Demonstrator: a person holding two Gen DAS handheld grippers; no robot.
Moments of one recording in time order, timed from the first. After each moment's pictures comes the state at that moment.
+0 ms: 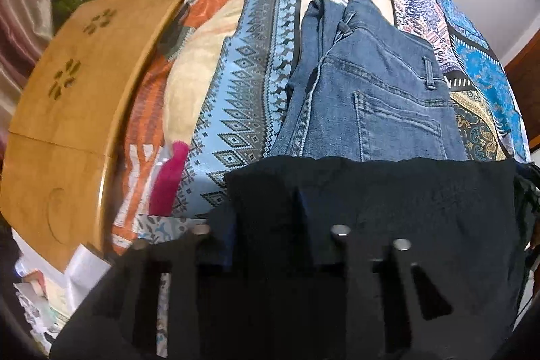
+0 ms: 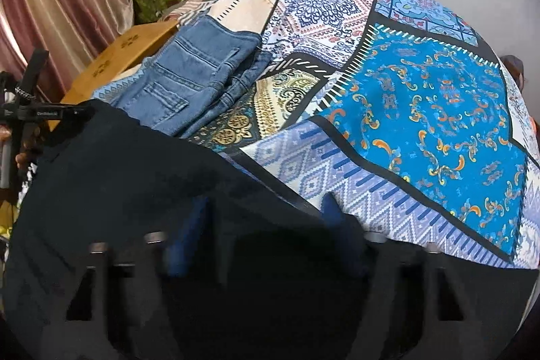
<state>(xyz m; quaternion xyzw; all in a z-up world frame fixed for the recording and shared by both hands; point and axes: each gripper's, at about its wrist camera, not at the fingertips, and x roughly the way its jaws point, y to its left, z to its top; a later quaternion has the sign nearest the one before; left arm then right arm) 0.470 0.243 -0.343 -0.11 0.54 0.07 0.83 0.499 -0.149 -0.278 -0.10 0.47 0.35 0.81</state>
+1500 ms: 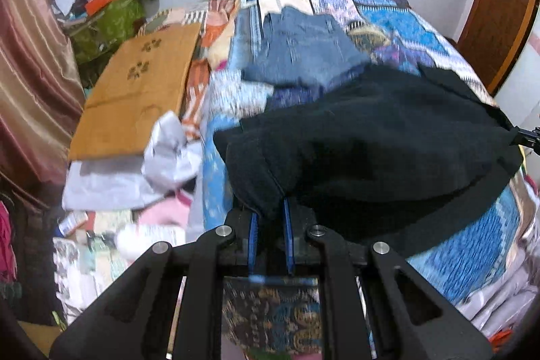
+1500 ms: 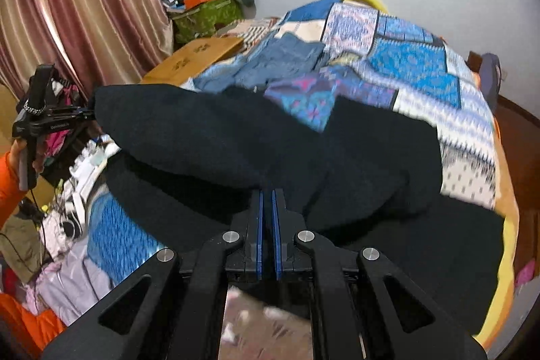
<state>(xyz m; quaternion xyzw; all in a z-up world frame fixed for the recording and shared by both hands) 0.152 0.174 -0.254 -0.01 0.48 0.04 0.88 0.204 -0.201 -0.210 -0.06 0.41 0.35 0.84</state>
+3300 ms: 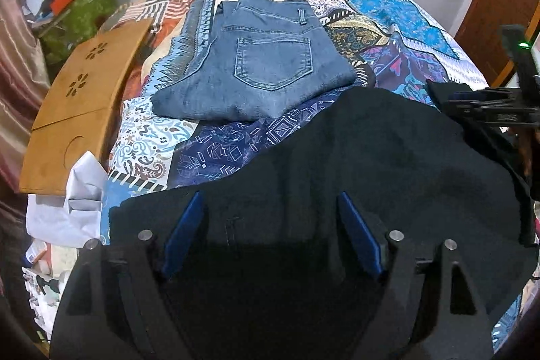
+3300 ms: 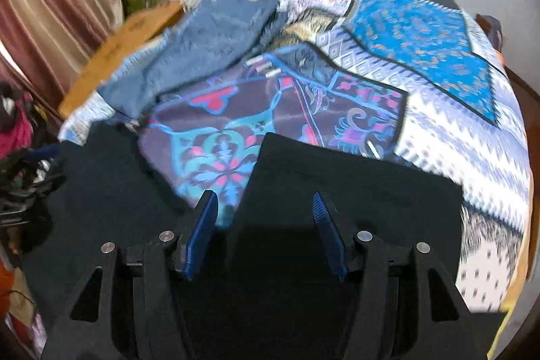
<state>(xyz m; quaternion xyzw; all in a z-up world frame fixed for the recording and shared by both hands) 0.299 0.112 -0.303 -0.02 0.50 0.02 0.87 0.386 -0.147 -0.270 -0.08 0.52 0.29 0.80</state>
